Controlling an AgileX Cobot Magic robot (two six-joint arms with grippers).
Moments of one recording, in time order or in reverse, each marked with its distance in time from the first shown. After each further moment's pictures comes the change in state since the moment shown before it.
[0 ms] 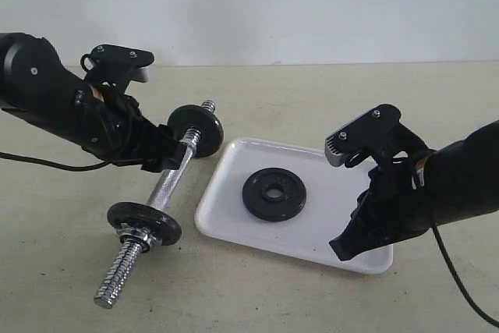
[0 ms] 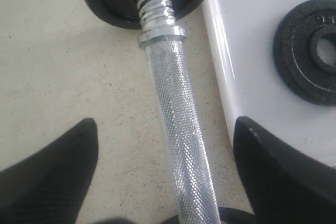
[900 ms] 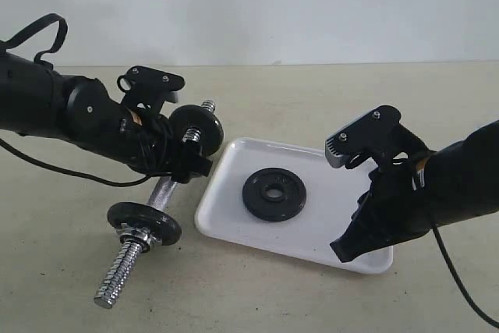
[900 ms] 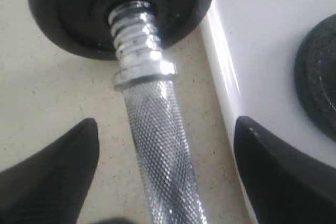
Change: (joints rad) left arm -0.044 0.179 -0.031 0.000 -0.207 0.010; right arm 0.000 0.000 0.000 0.000 0.010 -0.002
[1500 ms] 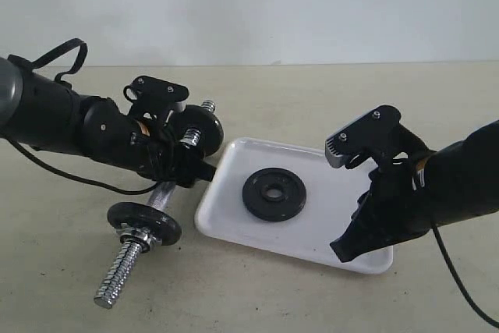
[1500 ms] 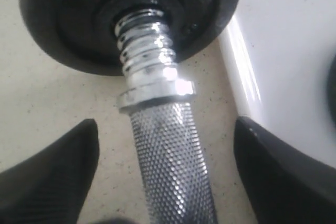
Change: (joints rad) left arm 0.000 0.080 -0.002 0.004 -0.111 0.000; right arm 0.000 0.000 0.000 0.000 0.000 0.000
